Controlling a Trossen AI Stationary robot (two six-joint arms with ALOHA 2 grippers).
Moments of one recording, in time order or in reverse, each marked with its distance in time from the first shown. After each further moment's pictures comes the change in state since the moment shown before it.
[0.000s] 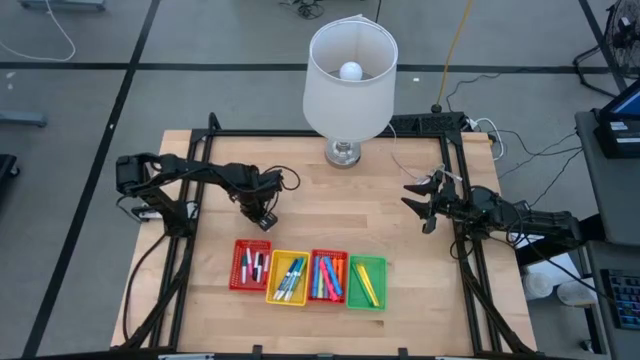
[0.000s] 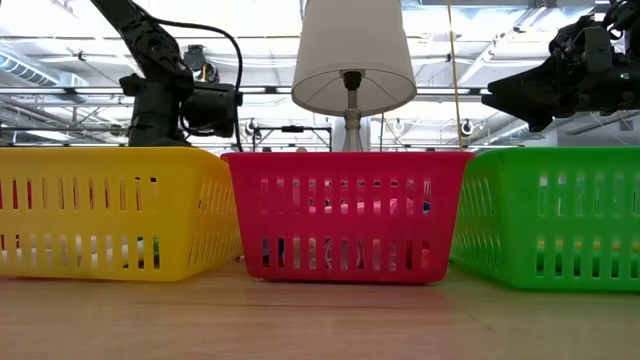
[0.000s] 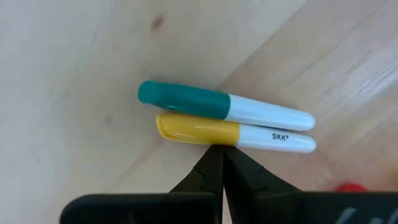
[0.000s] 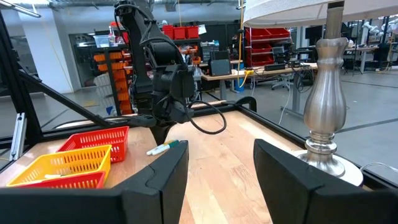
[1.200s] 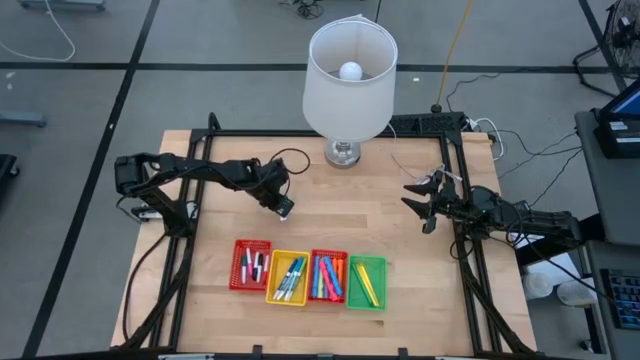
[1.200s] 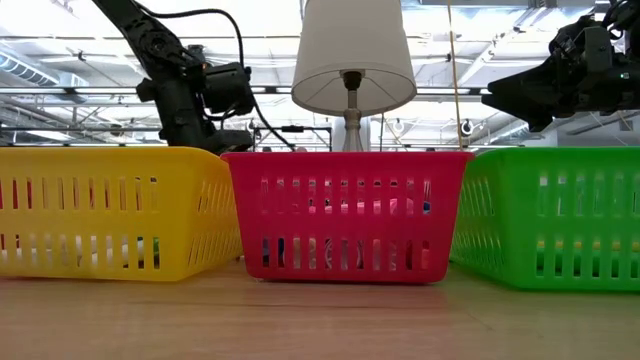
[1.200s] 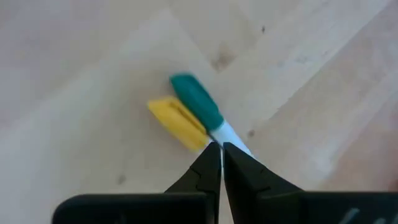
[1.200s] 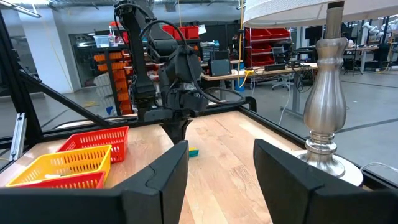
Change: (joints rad) left arm 0.017 -0.025 0.019 0.289 -0.030 -0.126; right arm 0.000 0.000 0.000 0.000 0.000 0.000
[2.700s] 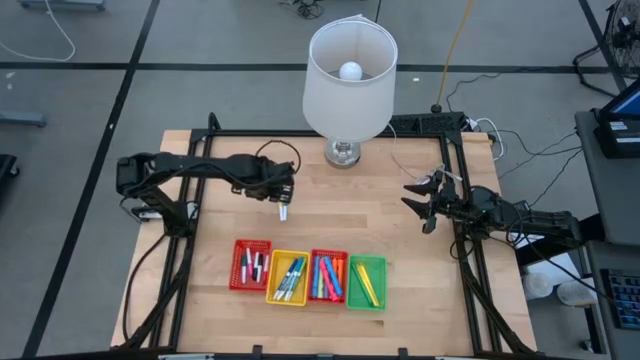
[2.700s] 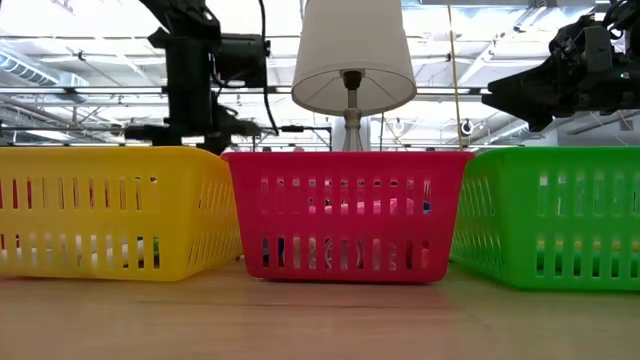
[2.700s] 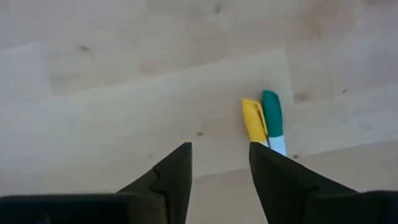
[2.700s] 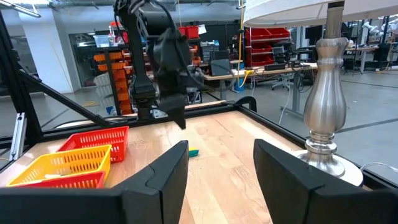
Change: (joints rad) left arm -0.092 0.012 0.270 -0.518 -0.356 -0.502; right arm 0.000 0.000 0.000 0.000 0.000 0.000
